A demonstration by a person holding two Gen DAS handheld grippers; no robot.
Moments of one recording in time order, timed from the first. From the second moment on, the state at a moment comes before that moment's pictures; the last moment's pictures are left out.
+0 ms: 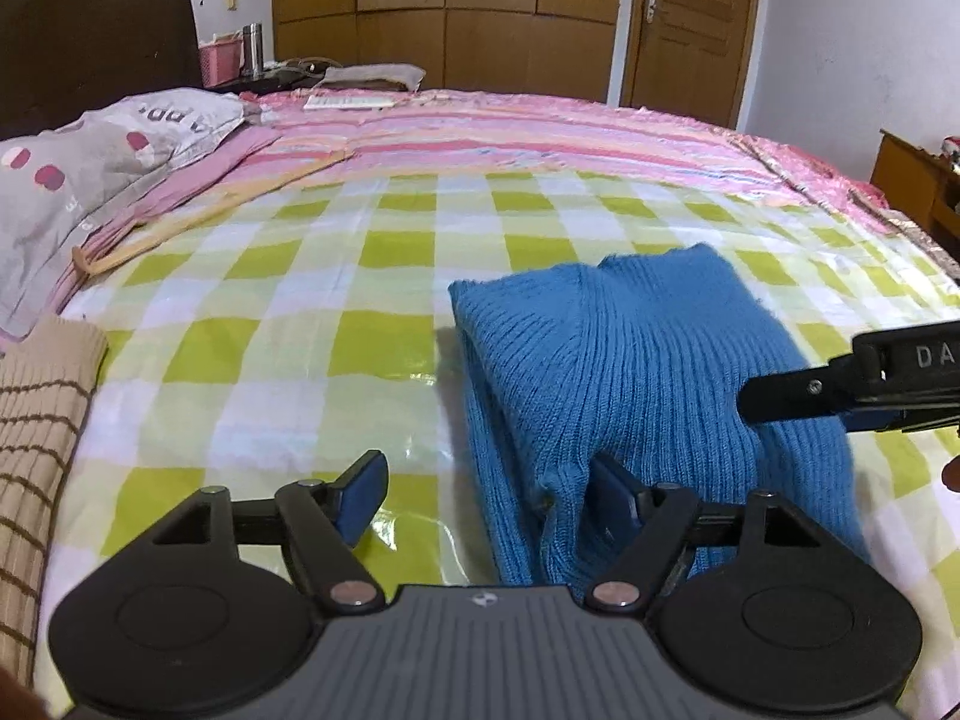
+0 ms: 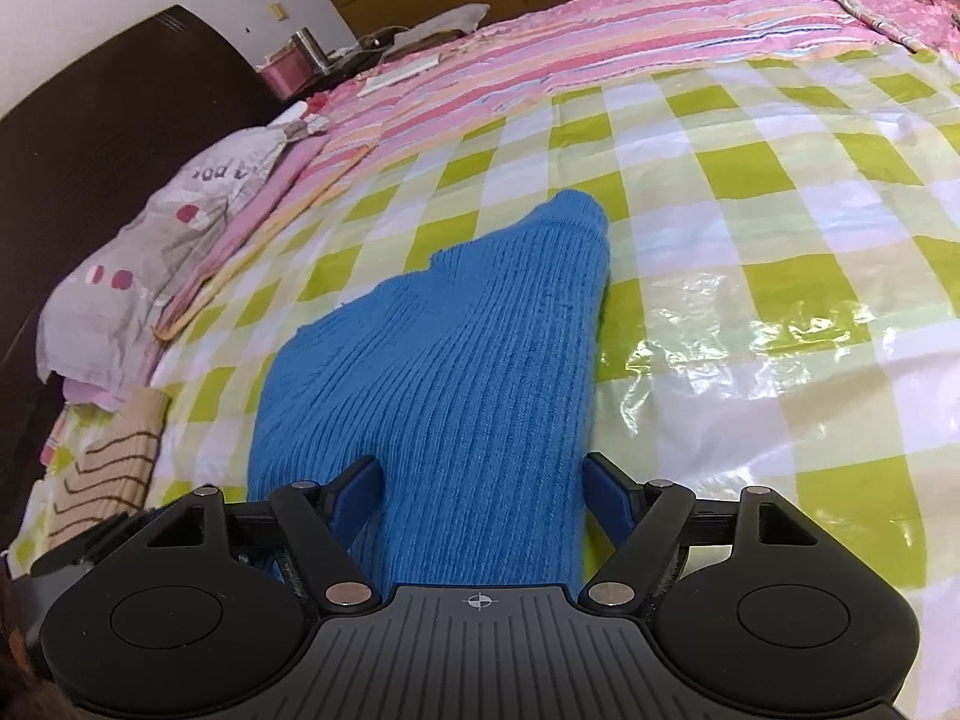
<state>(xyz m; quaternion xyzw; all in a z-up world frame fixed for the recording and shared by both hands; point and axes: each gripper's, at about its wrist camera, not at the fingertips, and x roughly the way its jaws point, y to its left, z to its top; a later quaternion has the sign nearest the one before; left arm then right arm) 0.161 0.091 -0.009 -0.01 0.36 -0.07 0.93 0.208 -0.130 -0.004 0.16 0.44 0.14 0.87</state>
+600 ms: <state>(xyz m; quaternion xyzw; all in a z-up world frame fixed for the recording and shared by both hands) 0.182 0.098 -0.022 -0.11 0.40 -0.15 0.90 0.218 -0.145 -0.023 0.22 0.45 0.18 0.85</state>
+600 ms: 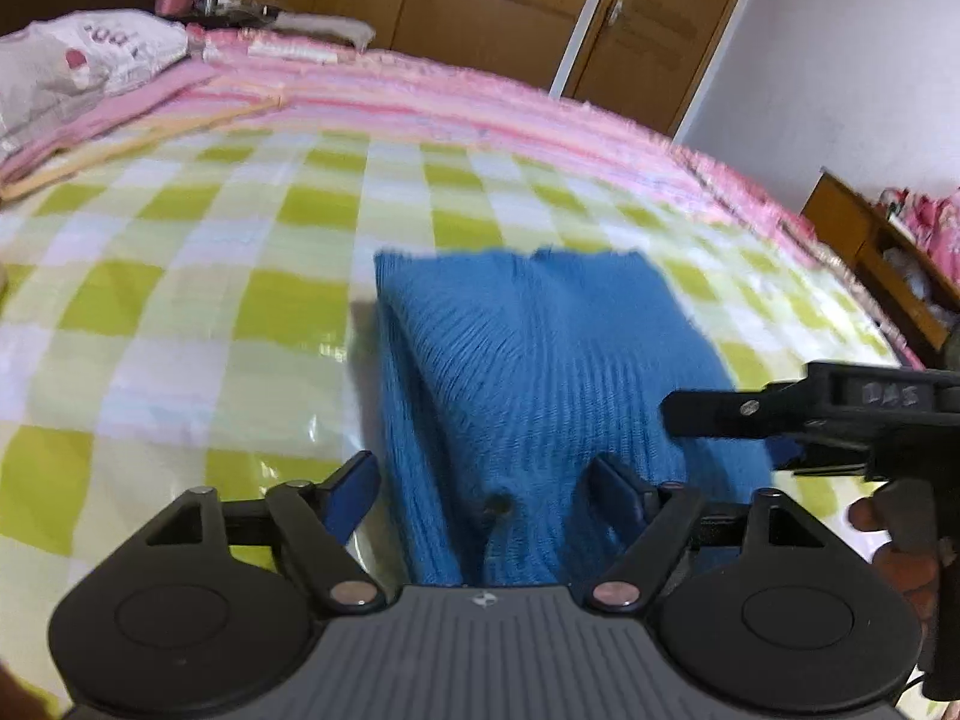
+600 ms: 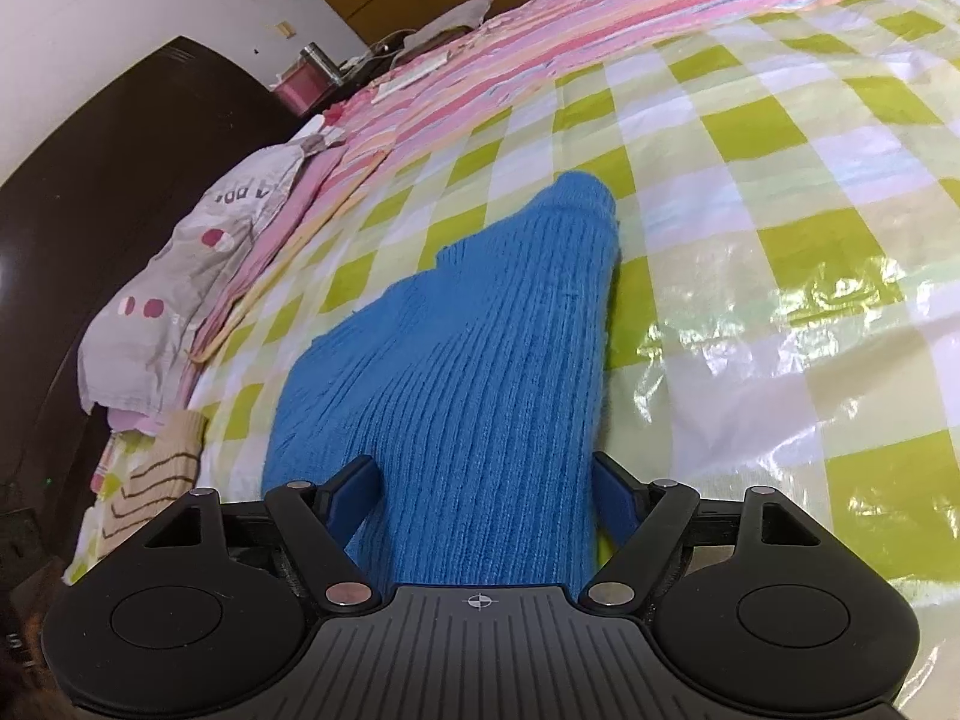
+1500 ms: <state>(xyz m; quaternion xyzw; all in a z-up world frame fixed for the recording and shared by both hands) 0.102 0.074 0.004 -0.04 0.41 -0.15 0.90 0.137 -0.172 0.021 0.14 0.43 0.18 0.87</state>
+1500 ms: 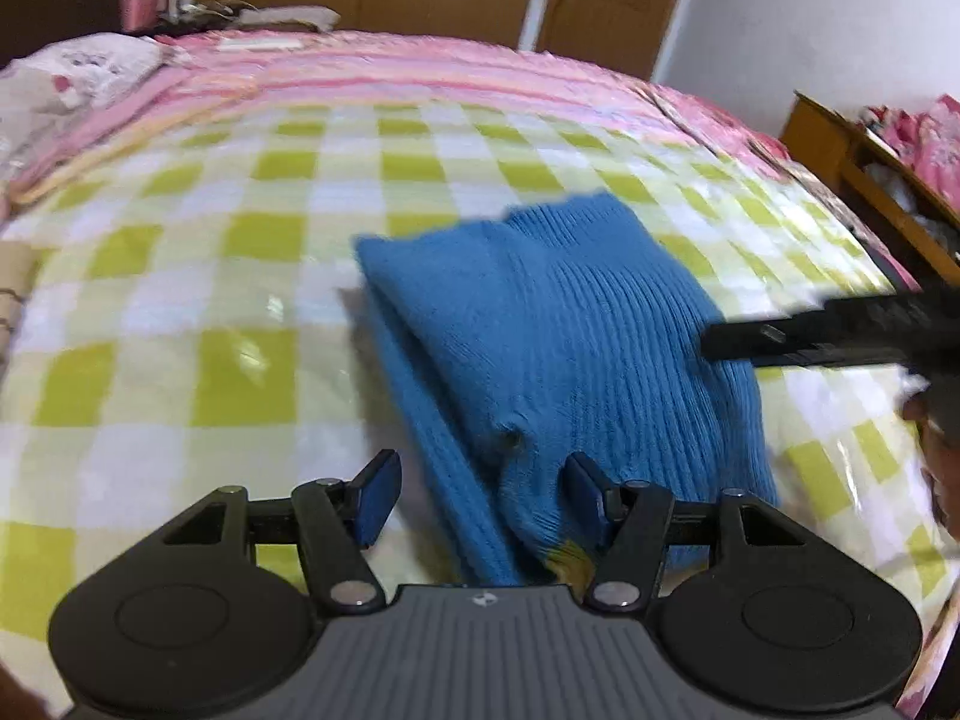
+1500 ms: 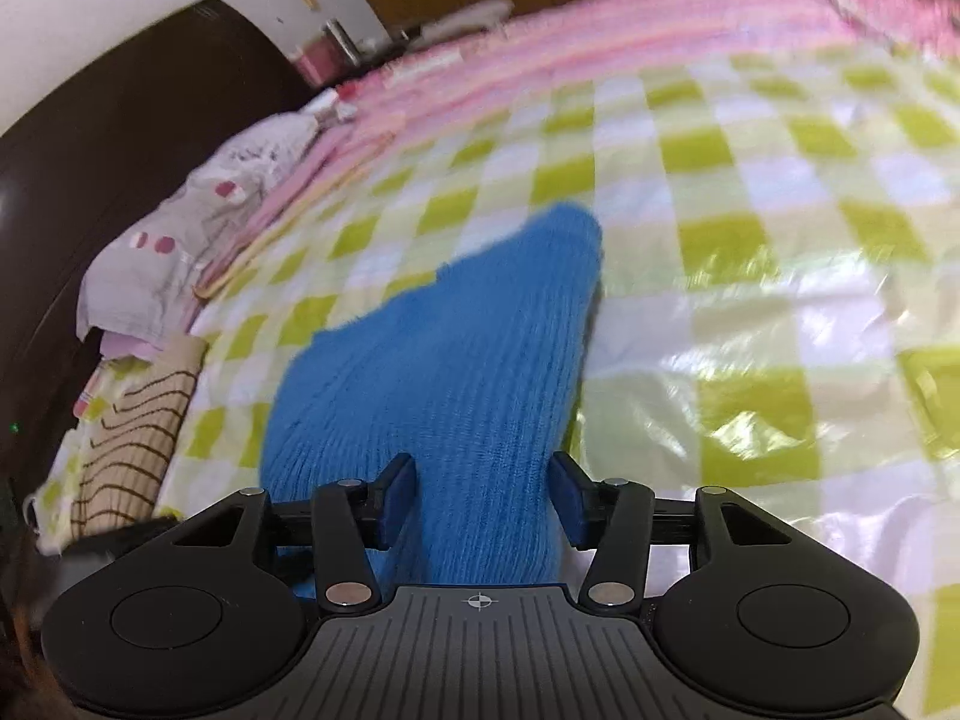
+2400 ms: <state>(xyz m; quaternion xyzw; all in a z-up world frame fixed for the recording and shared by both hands) 0.127 0.039 0.020 0.05 0.39 -0.10 0.92 0.034 -0.069 0.011 -0.09 0.34 0.30 0.89</state>
